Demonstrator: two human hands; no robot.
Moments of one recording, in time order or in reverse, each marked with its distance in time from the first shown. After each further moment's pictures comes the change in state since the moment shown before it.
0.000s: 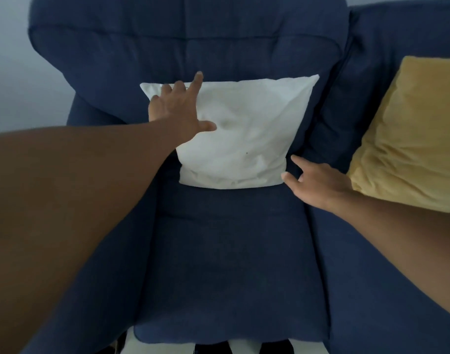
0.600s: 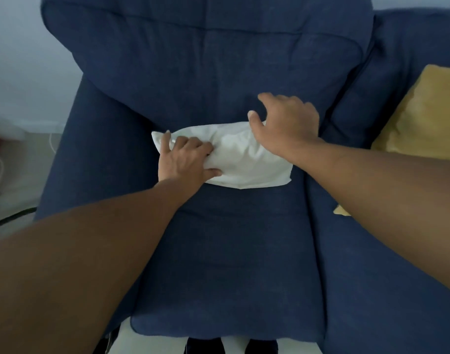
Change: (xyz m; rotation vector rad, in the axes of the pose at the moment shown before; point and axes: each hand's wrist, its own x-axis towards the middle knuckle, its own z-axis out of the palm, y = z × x) left_hand -0.086 -0.019 0.086 -0.009 0.099 0.134; right_hand 0.050 -0.123 -0.048 -0.126 0.550 -0.330
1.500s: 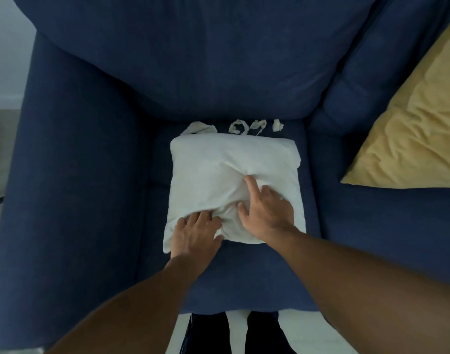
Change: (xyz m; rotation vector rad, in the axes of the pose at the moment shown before) left_hand -0.164 0.061 0.129 -0.176 -0.268 0.038; right_hand -0.199 -0.021 0.132 0.143 -0.567 0.215
